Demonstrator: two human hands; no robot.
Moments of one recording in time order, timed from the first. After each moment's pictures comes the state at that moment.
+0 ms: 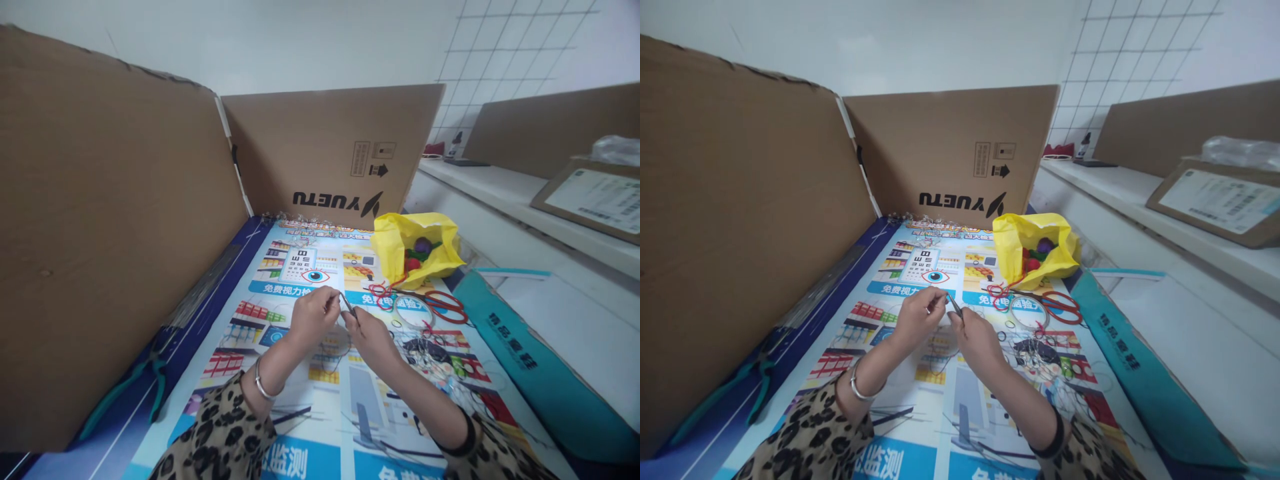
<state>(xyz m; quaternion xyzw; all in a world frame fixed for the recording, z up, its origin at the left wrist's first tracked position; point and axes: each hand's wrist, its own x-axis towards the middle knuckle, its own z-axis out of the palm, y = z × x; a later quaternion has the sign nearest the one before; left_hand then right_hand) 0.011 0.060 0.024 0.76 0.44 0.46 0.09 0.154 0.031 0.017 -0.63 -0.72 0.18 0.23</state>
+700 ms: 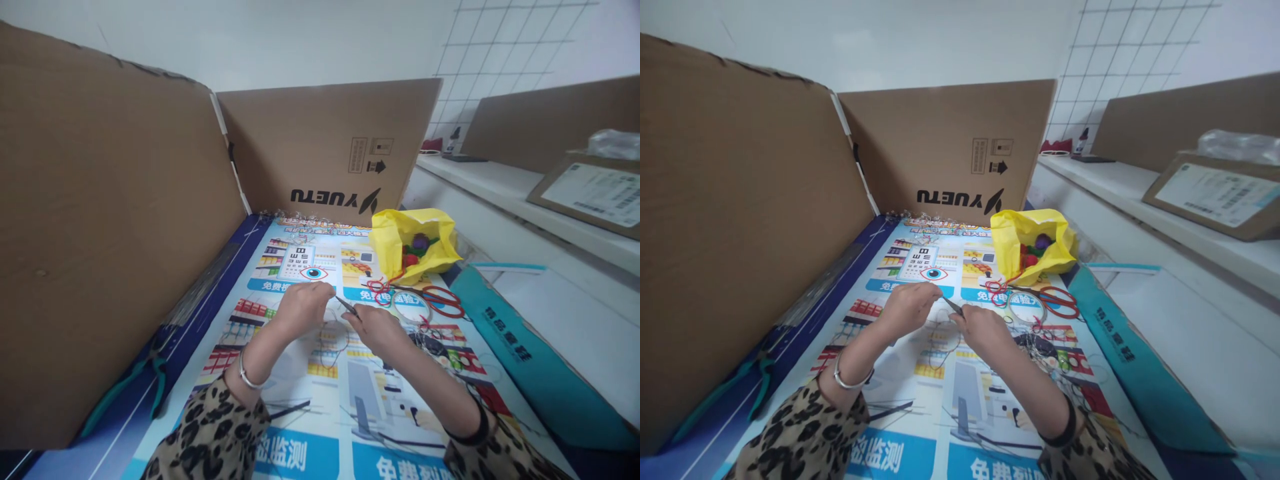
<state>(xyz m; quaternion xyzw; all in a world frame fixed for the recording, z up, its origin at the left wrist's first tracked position) -0.013 0.065 0.046 0.87 0.40 0.26 -0.06 0.166 0.035 0.039 -0.64 -0.76 0.09 0.04</state>
